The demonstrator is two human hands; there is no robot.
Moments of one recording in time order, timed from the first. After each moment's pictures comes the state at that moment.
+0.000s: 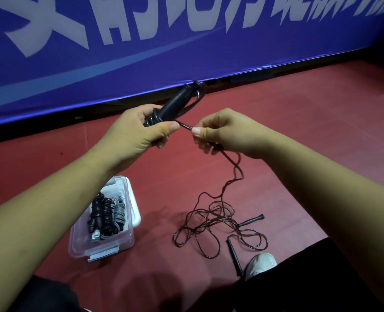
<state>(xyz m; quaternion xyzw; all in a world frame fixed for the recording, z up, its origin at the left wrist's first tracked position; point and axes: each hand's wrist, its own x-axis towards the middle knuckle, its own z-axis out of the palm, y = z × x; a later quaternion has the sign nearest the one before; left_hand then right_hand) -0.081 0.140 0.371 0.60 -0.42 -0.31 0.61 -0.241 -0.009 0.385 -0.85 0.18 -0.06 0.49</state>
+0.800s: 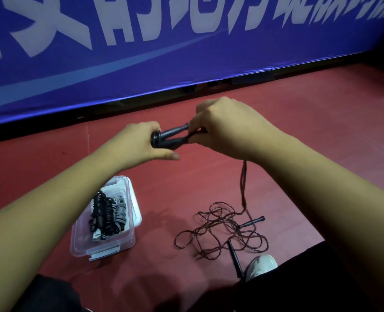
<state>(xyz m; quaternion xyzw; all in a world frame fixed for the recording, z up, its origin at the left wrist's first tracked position) -0.062 0.146 0.366 0.83 -0.51 -0.11 0.18 -0.237 0.025 0.421 -0.99 0.09 -0.14 -0.02</state>
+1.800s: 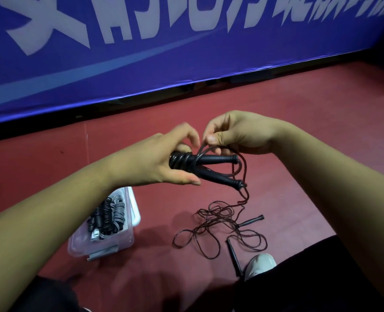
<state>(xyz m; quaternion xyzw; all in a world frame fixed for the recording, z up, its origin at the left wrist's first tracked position) -0.104 0.157 0.380 0.62 -0.68 -0.27 0.28 -0.248 -0.035 0.380 -0.75 0.12 0.06 0.65</state>
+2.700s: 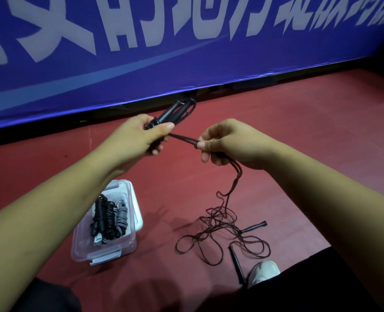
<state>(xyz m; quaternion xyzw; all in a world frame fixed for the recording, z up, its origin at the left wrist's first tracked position) -0.070 0.145 0.372 0.68 -0.33 -0.33 0.56 -0.238 0.000 0.386 -0.81 0.22 -0.03 0.55</state>
